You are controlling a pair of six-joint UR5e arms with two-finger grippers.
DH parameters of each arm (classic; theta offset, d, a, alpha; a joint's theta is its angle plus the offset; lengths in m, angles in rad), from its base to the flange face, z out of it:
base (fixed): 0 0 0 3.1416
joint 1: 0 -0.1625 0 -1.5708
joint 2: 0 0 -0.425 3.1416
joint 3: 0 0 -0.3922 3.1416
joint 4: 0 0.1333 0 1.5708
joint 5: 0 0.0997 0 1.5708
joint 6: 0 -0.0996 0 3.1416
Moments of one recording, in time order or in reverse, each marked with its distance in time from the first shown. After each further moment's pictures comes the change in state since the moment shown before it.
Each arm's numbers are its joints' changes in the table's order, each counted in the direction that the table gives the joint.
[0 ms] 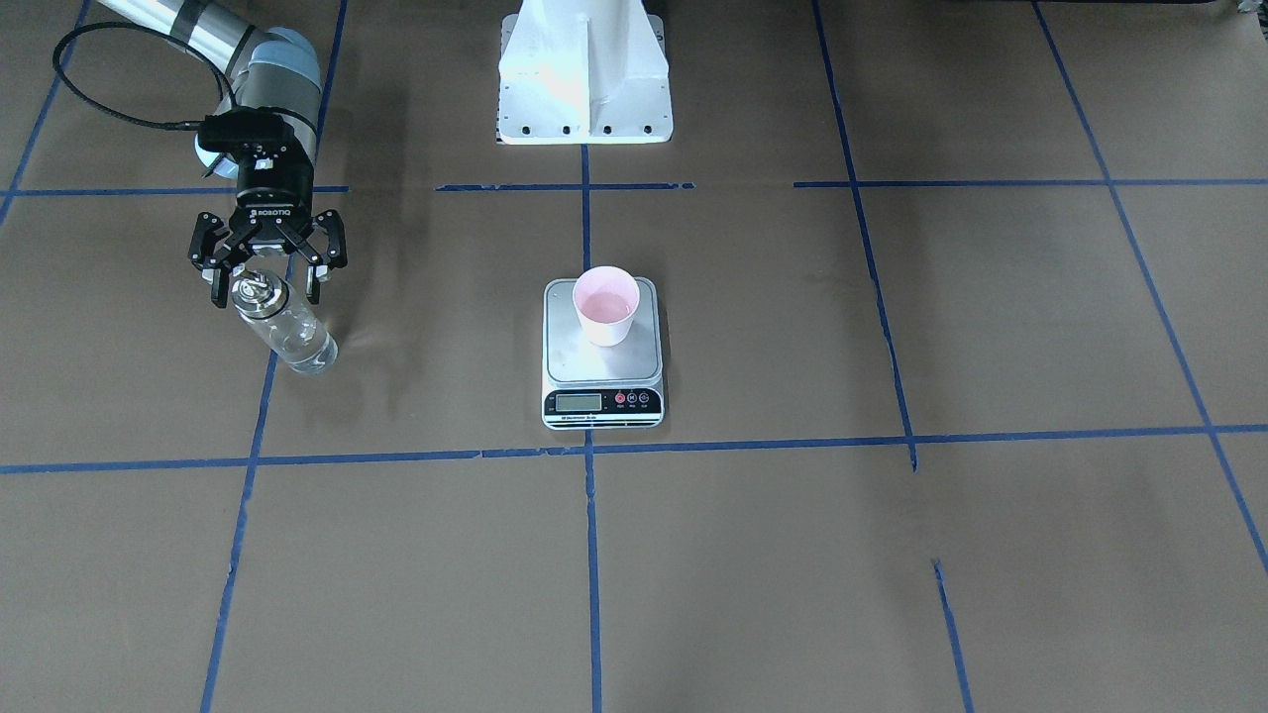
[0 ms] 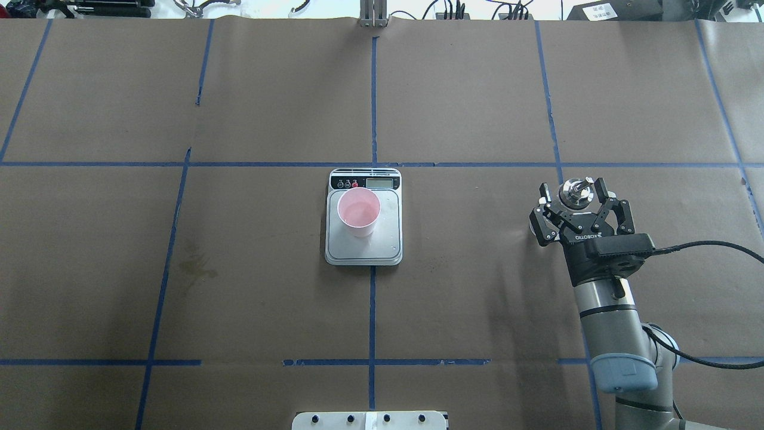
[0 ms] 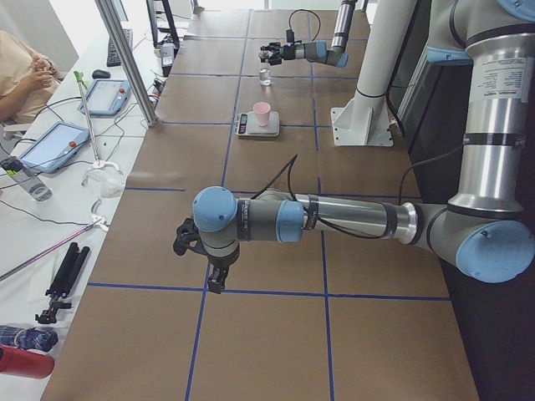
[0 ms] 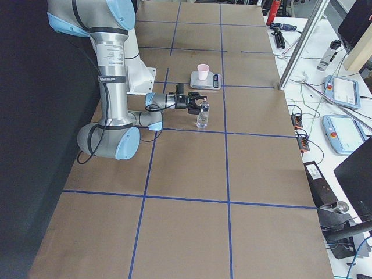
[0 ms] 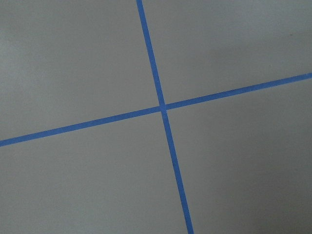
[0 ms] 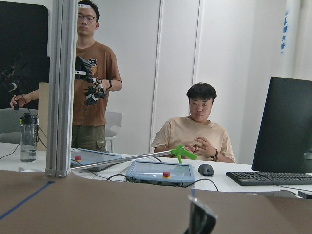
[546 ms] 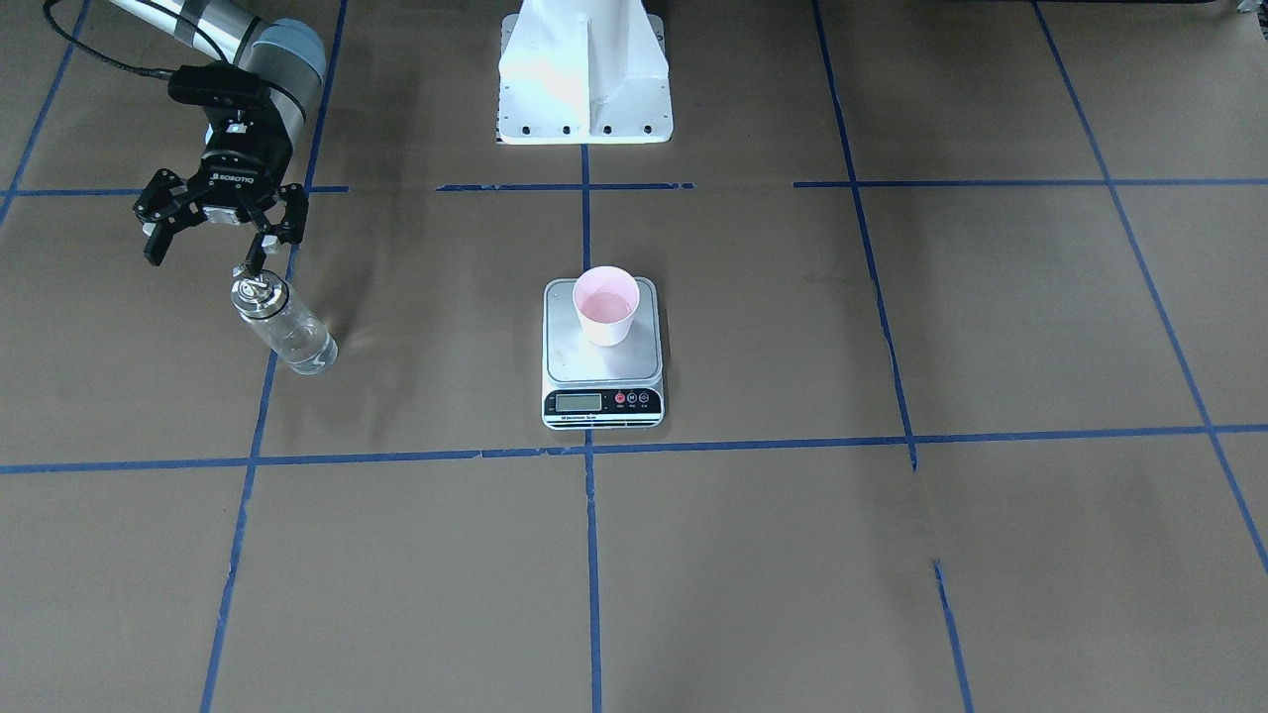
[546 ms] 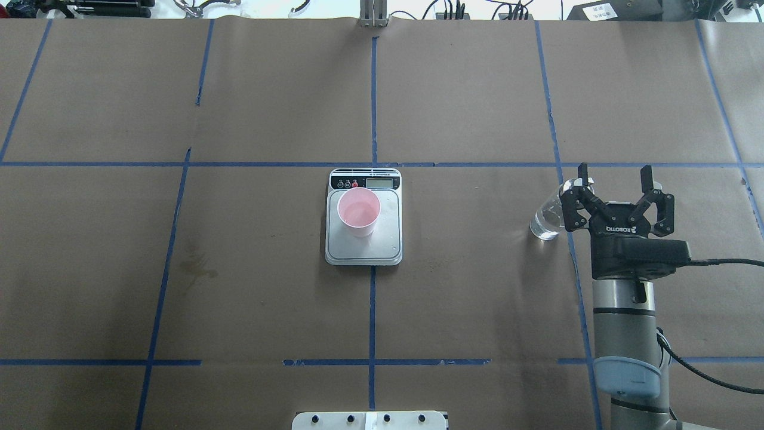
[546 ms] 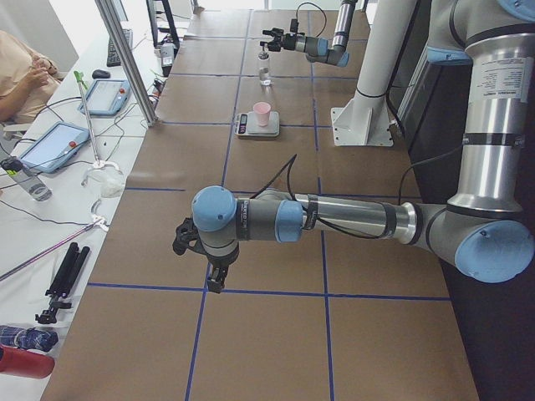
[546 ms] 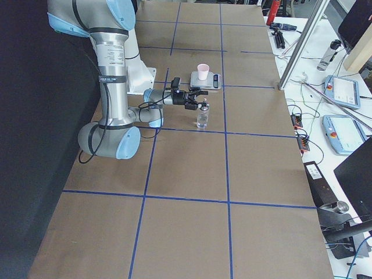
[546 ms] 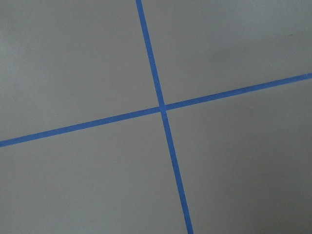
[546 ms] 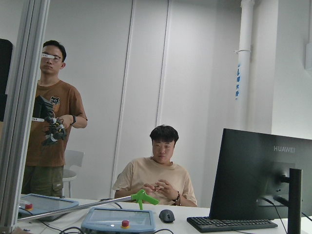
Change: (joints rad) left arm -0.002 -0.002 -0.001 0.000 0.000 0.000; right arm 0.002 0.008 -0.027 0.173 -0.208 0.245
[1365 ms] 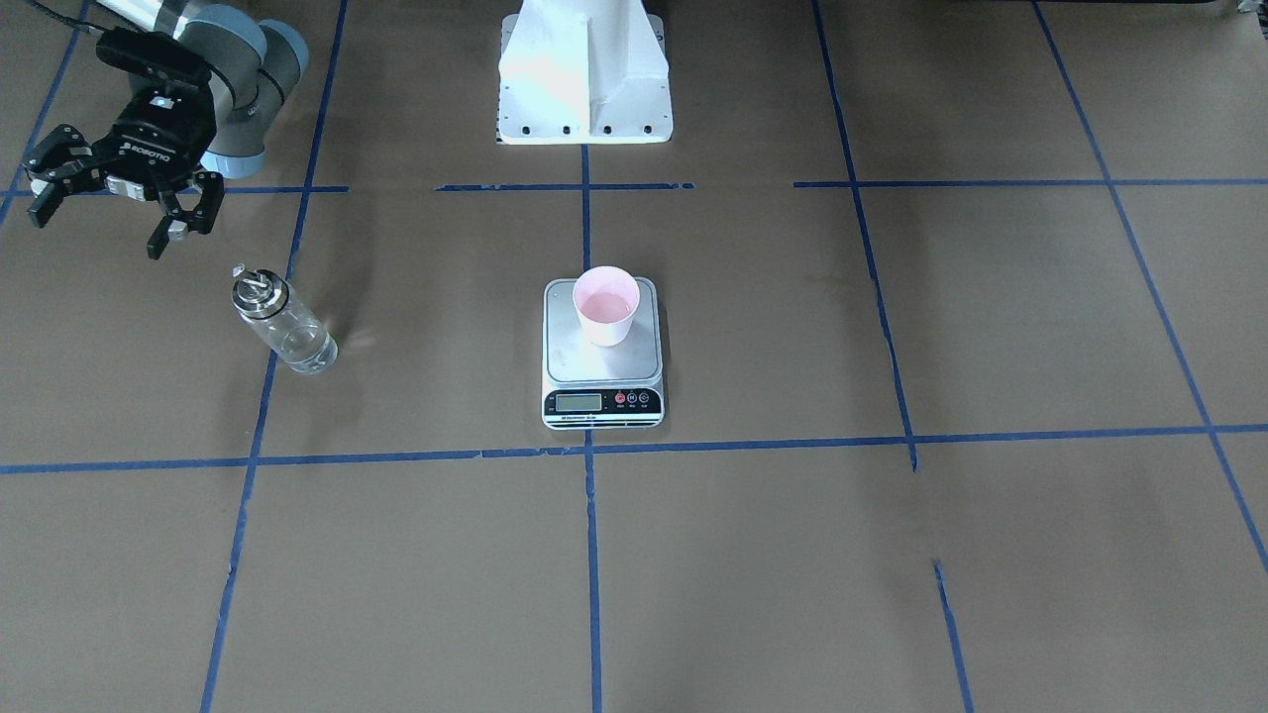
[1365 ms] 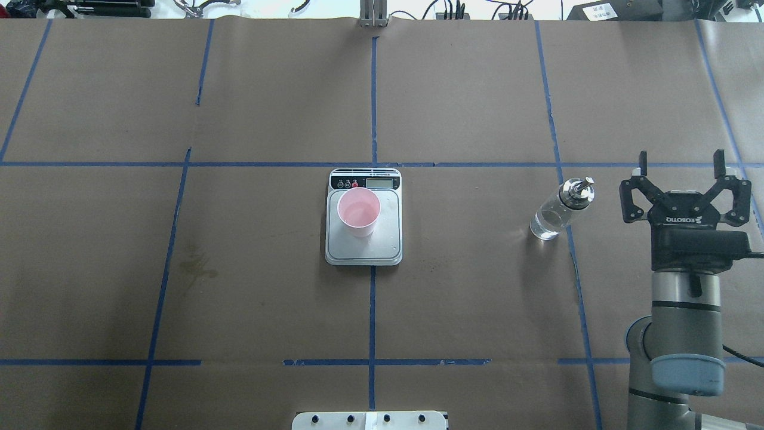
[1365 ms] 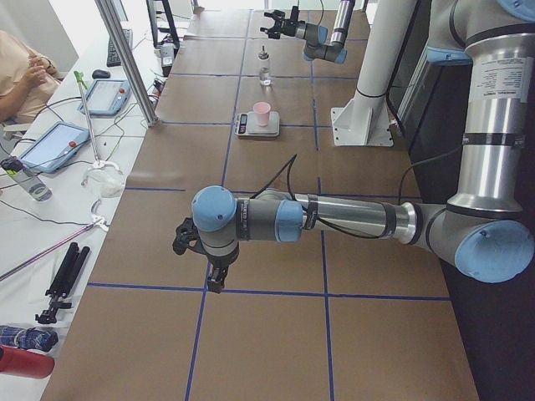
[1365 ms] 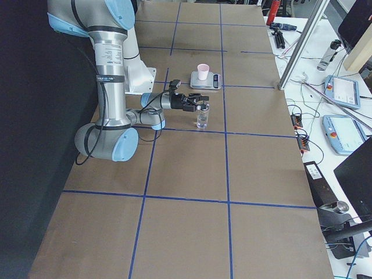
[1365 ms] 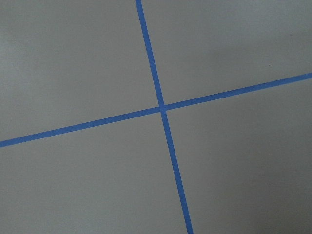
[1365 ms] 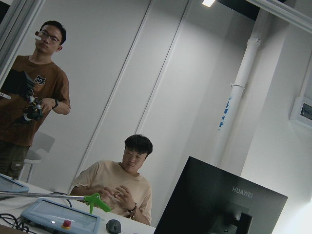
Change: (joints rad) left arm 0.000 0.000 -0.001 0.000 0.000 0.000; right arm -0.050 -0.054 -0.013 0.433 -0.003 0.686
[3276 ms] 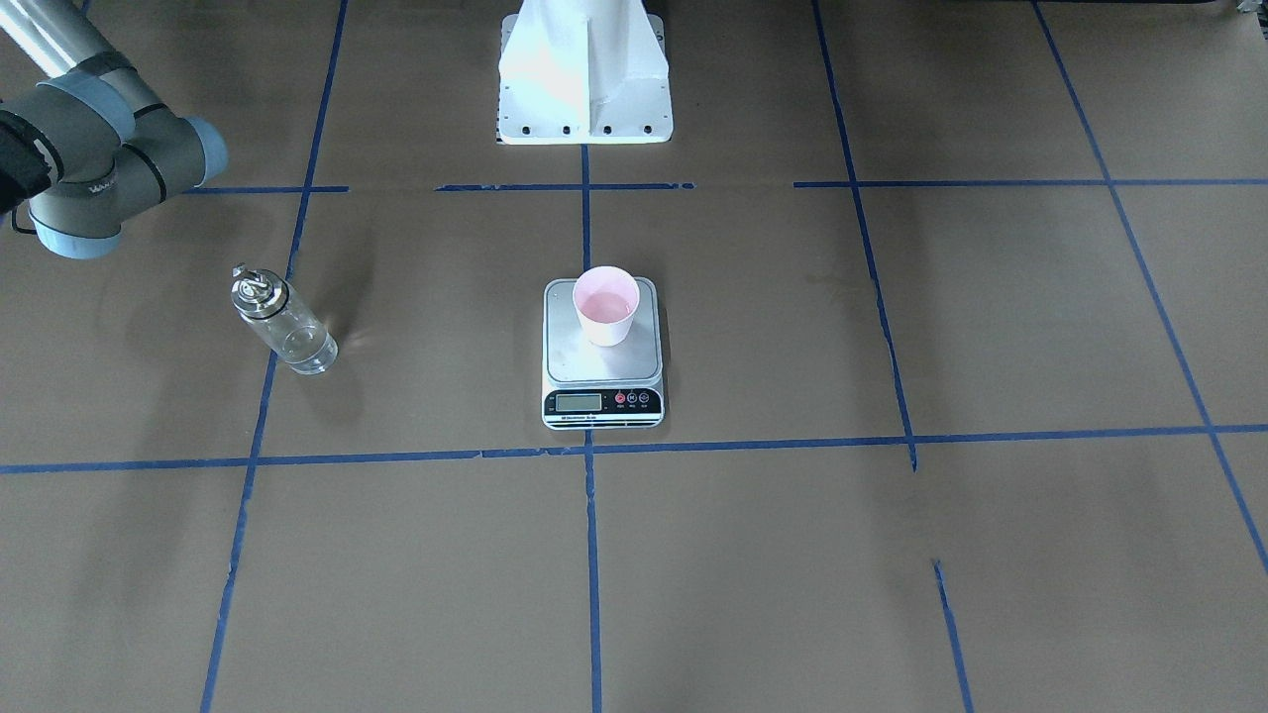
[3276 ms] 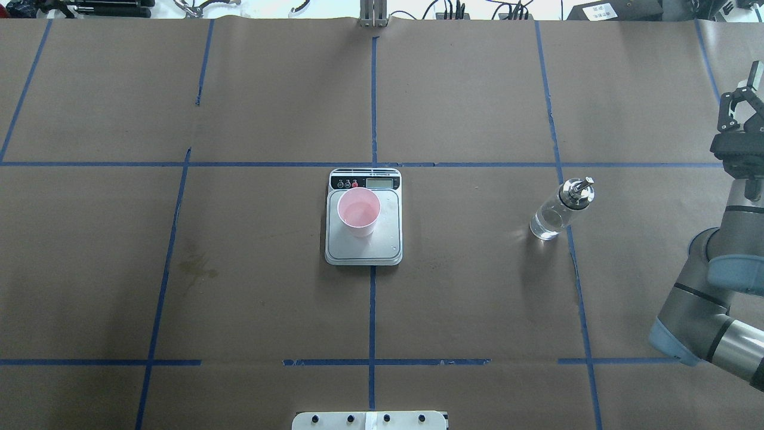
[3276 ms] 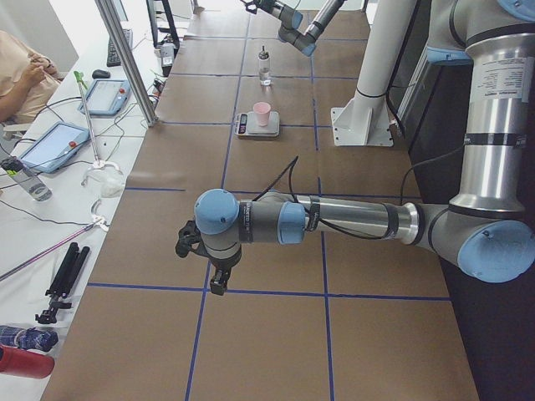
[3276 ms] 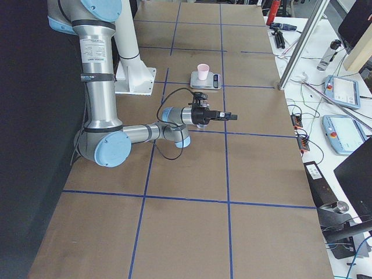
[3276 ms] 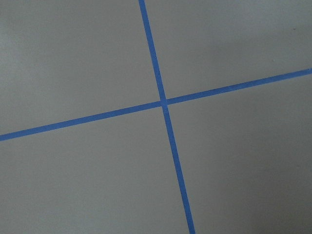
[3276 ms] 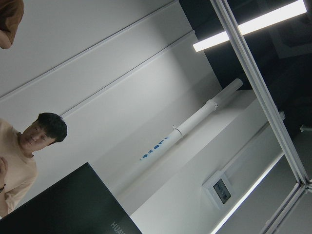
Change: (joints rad) left arm 0.000 0.012 0.002 0.000 0.000 -0.002; right arm -0.383 0.030 0.155 0.030 0.157 0.435
